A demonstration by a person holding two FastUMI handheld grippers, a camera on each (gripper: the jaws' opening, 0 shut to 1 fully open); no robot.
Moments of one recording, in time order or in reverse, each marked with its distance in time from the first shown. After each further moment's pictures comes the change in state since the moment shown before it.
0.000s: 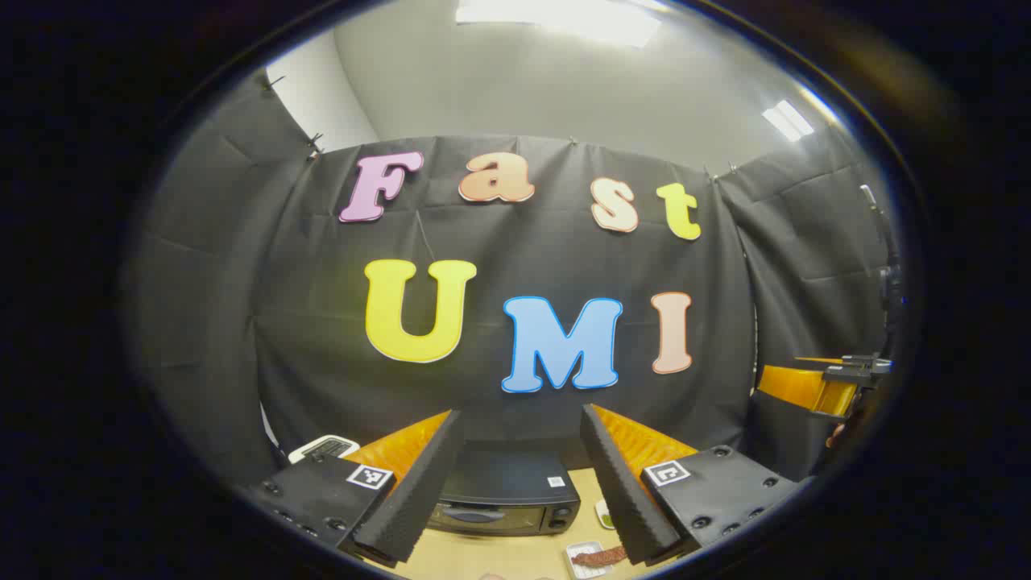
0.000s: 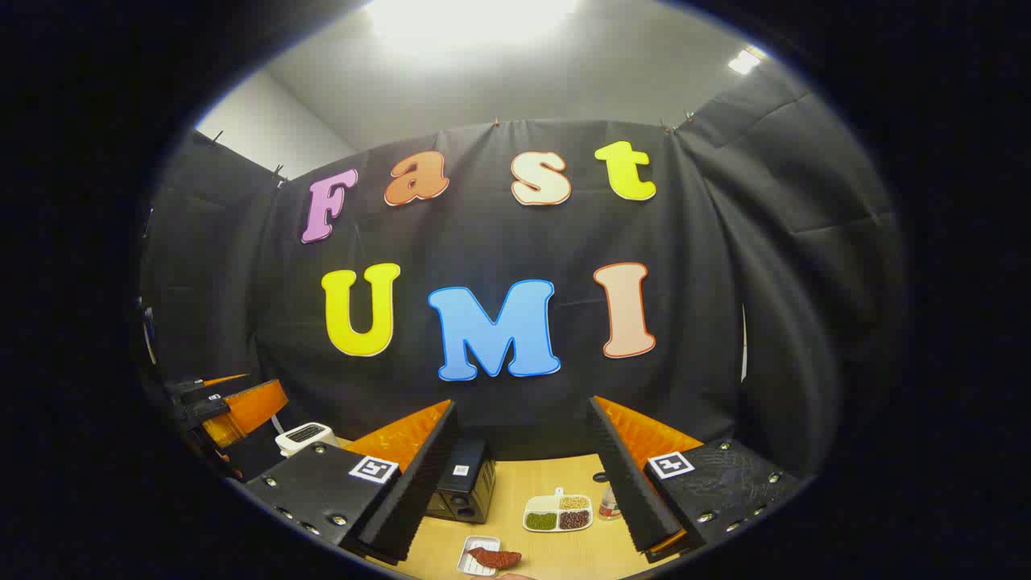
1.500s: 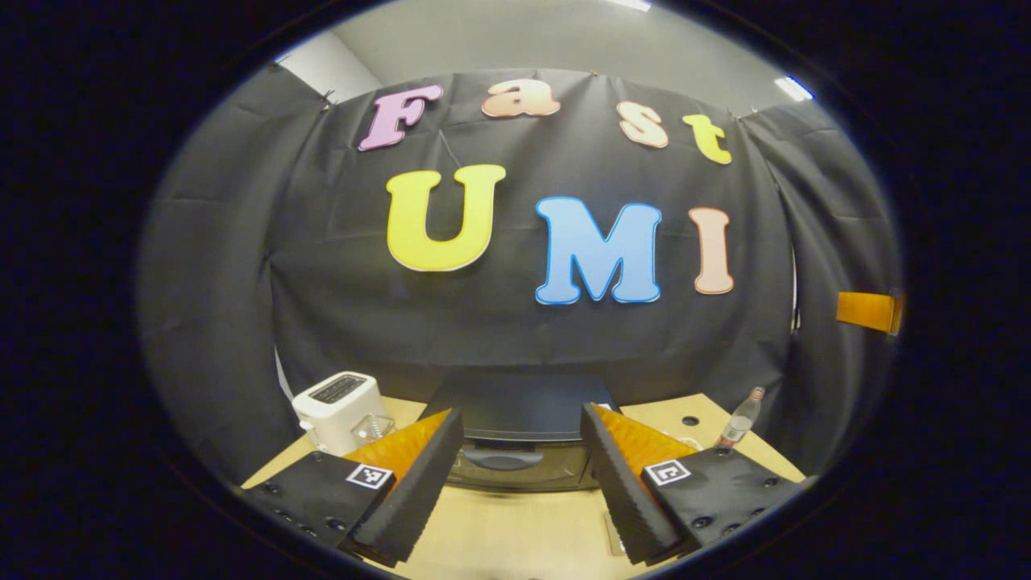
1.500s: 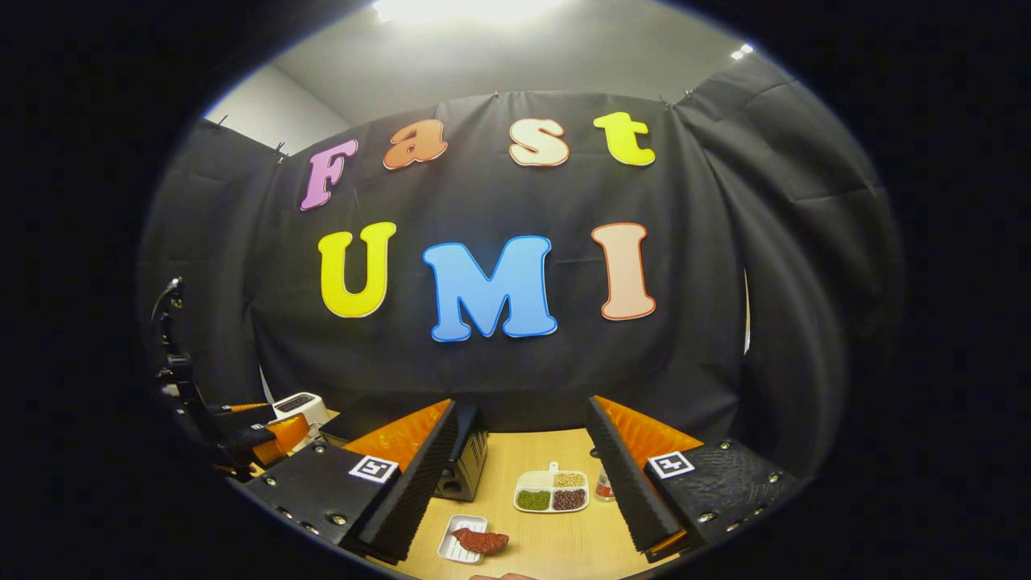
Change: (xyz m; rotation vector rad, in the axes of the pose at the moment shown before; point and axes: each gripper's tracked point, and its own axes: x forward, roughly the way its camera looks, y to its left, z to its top) left arm 0.045 0.035 -0.183 0.005 0.247 0.099; right arm 0.016 -0.028 -0.077 0.000 0.080 0.002
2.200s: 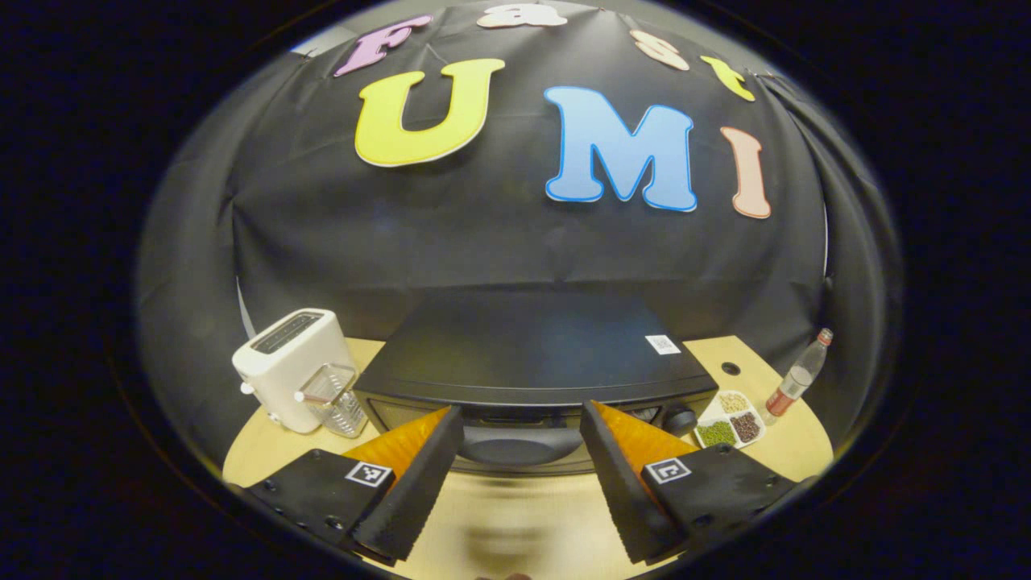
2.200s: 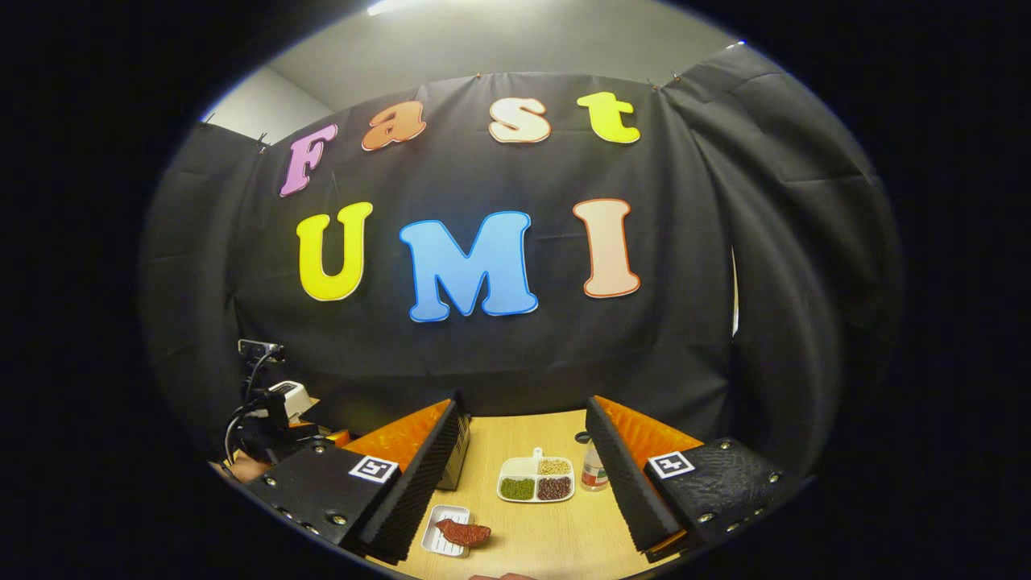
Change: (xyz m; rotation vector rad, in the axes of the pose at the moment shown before) left arm 0.145 0.024 -0.125 0.032 0.257 -0.013; right arm 0.015 -0.018 -0.027 -0.004 0.086 -0.051
